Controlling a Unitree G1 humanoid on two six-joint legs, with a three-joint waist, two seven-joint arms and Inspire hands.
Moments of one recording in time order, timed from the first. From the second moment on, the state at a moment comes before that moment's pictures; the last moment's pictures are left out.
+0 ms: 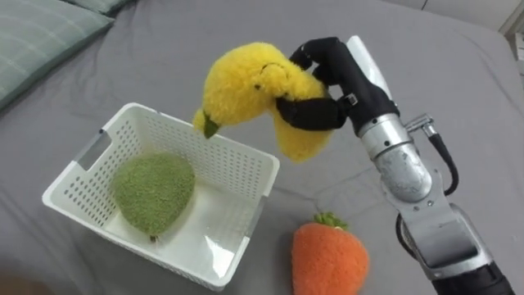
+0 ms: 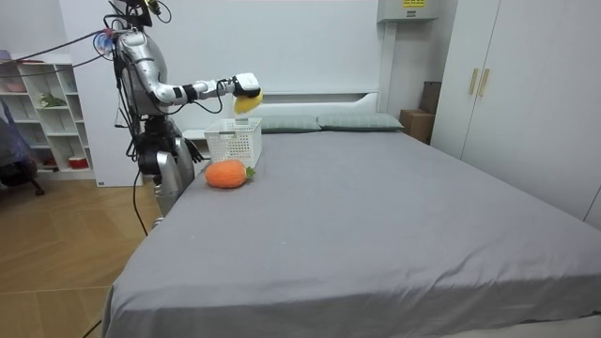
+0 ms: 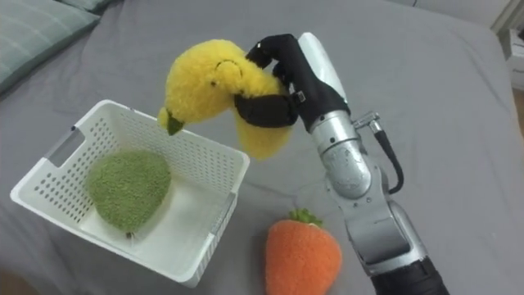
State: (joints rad) left arm 0.16 0.21 -0.01 0.93 0.19 0.09 0.33; right arm -0.27 -0.31 0.33 -0.07 -0.29 0.10 0.00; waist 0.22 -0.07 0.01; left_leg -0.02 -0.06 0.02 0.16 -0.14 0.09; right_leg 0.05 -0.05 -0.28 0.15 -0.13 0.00
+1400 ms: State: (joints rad) left arm 0.15 0.19 0.00 0.93 0.27 0.12 0.31; right arm -0.27 -0.26 0.39 -0.01 -0.33 0.14 0.08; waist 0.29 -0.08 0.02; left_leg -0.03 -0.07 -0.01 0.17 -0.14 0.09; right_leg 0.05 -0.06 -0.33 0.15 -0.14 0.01
